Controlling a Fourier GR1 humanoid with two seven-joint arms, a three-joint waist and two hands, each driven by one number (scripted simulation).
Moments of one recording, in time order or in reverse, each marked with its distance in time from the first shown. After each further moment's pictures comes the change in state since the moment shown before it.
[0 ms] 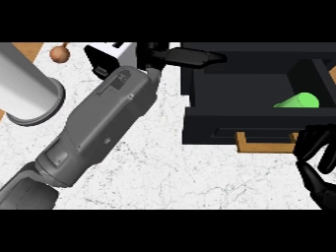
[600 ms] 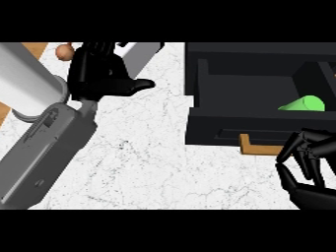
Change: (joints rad) left arm 0.430 0.255 0.030 -0.487 0.018 0.005 0.107; right arm 0.039 -0.039 0.066 0.045 0.235 0.035 -0.033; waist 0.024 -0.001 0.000
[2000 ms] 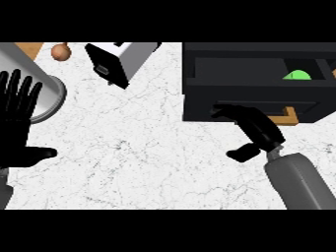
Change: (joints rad) left arm 0.598 0.219 0.264 -0.312 0.030 -0.367 -0.039; right arm -0.335 0.027 0.250 0.851 0.823 -0.263 -0.378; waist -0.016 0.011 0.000
